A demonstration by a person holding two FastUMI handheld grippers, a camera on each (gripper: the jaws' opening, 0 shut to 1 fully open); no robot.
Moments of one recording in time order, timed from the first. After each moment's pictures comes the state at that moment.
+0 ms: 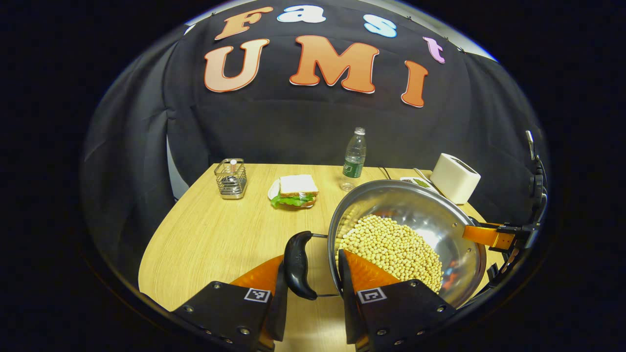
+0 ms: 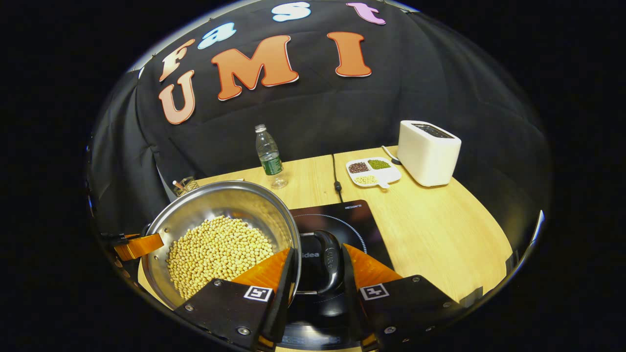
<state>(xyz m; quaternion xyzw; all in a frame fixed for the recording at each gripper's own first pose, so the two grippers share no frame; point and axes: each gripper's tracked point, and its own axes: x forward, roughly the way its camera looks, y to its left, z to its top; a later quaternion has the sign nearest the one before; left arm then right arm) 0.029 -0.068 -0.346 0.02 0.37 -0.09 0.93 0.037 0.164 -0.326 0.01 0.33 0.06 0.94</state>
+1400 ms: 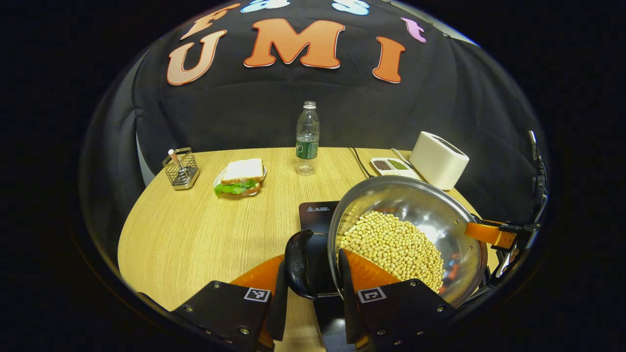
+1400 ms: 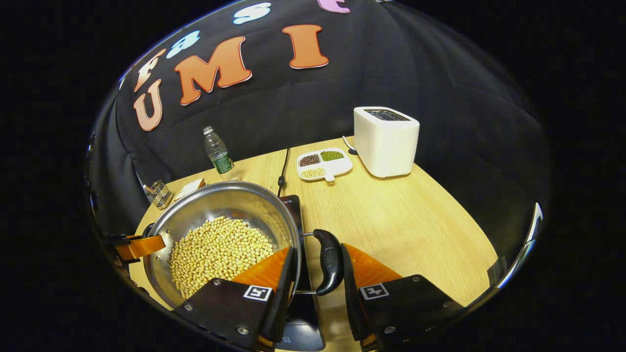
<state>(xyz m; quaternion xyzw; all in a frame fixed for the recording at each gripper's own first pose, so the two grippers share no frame) 0.030 -0.181 -0.398 0.02 0.41 -0.12 0.90 0.055 0.056 -0.345 0.02 0.36 0.02 0.93</state>
